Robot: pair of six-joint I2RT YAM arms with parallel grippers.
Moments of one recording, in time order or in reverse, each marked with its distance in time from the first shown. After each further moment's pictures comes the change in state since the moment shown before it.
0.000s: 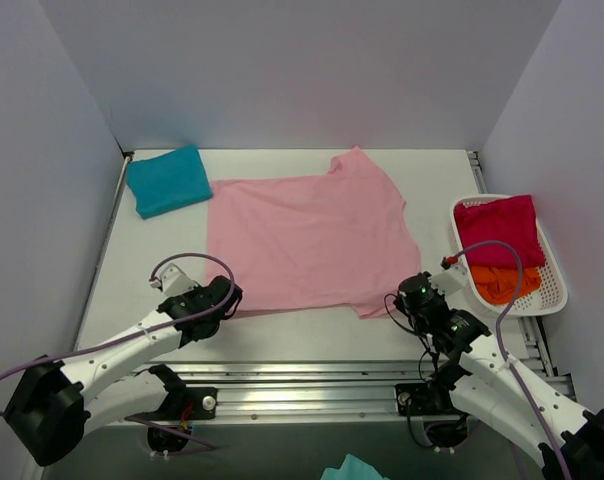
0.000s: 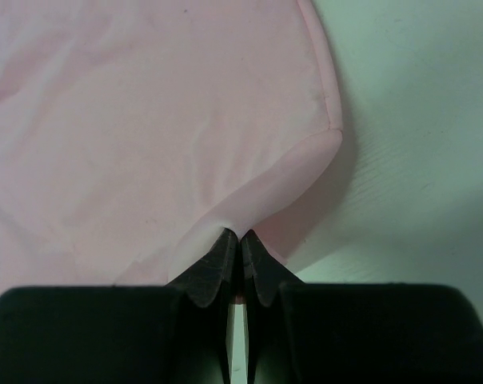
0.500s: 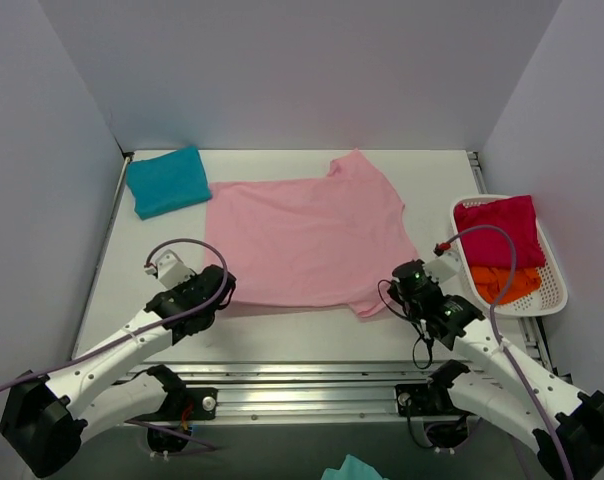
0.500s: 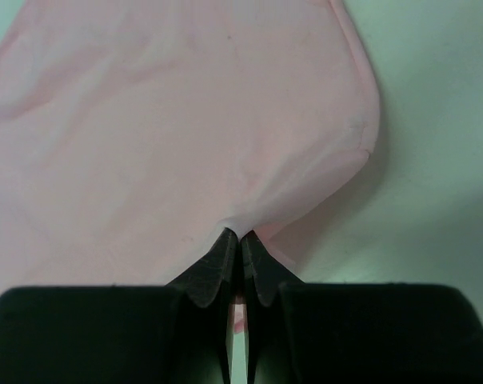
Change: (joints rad) left arm 0.025 -0.095 0.077 -0.055 -0.028 0.140; right arm 0.001 0.100 0.093 0.003 -0.022 -0.012
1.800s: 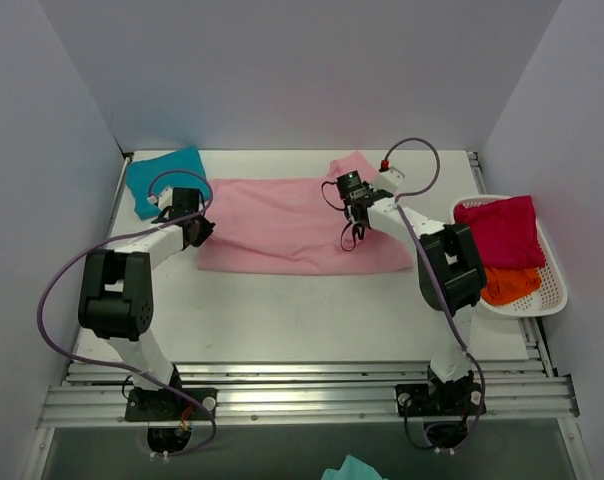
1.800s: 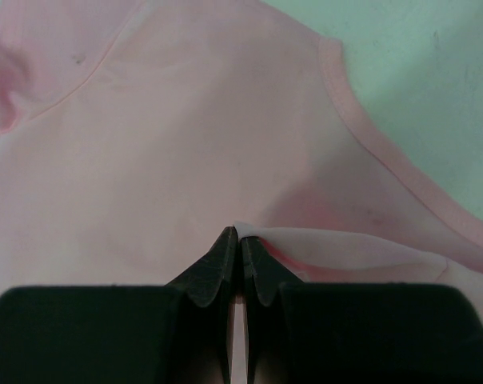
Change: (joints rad) left arm 0.581 0.784 0.462 0.545 0.549 0.474; right arm -0.146 1.187 0.941 0.089 0.158 -0.101
